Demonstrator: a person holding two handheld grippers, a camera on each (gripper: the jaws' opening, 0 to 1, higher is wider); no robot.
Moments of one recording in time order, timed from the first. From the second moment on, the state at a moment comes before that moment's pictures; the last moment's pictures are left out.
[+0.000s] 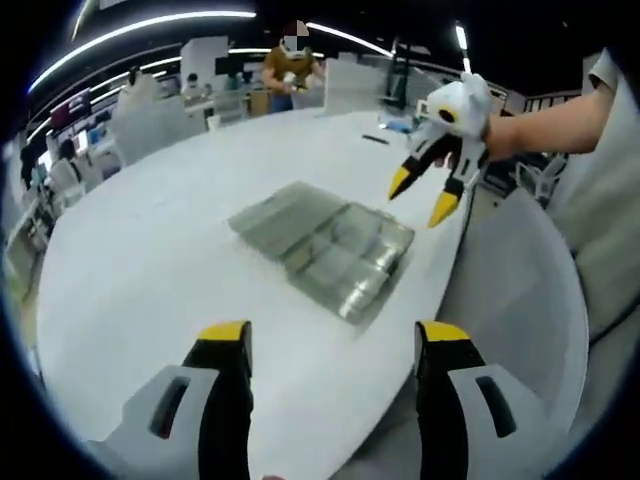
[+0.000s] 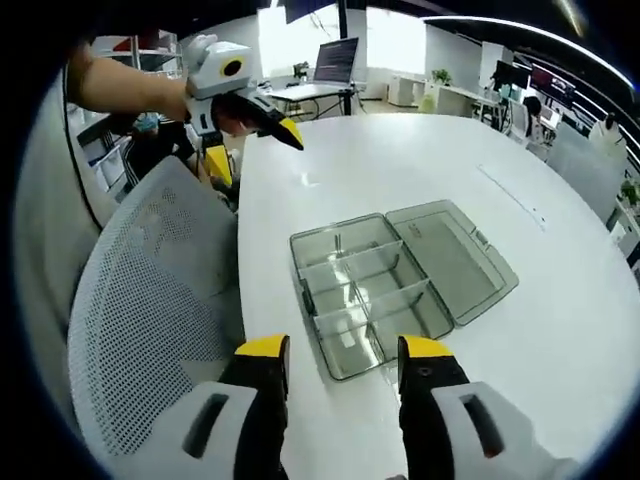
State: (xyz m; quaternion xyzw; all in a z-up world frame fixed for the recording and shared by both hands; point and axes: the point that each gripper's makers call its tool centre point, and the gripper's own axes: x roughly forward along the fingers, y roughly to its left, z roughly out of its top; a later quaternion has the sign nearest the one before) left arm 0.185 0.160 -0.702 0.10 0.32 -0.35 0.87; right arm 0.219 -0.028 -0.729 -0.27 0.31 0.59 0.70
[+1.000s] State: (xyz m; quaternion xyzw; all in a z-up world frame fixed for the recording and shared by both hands) left arm 0.191 0.244 -0.748 0.18 0.39 -0.35 0.83; right arm 0.194 -0.025 -0.720 -0.22 0.32 0.57 0.72
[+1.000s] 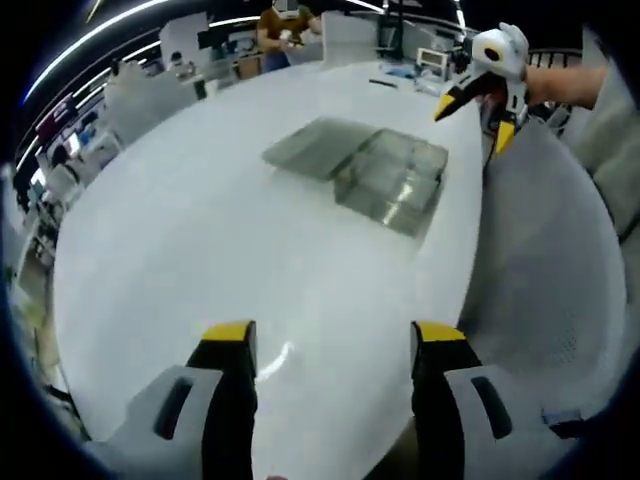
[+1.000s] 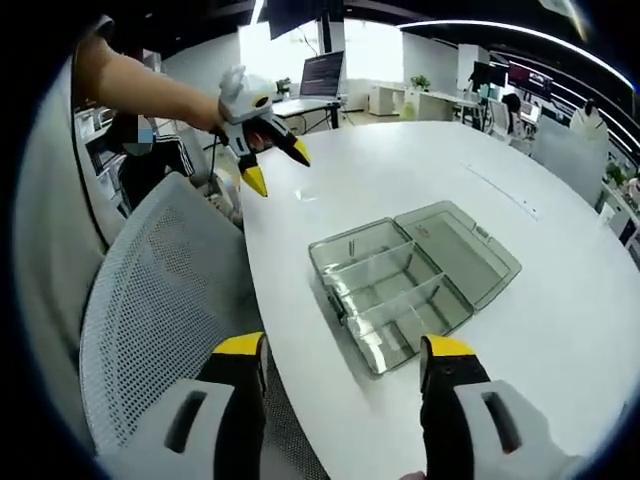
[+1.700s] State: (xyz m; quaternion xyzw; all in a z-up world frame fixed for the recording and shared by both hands) left arm 0.208 0.272 -0.773 0.25 0.41 -0.39 0.78; right arm 0.190 -0.027 -0.711 -0.23 0.32 0.57 0.72
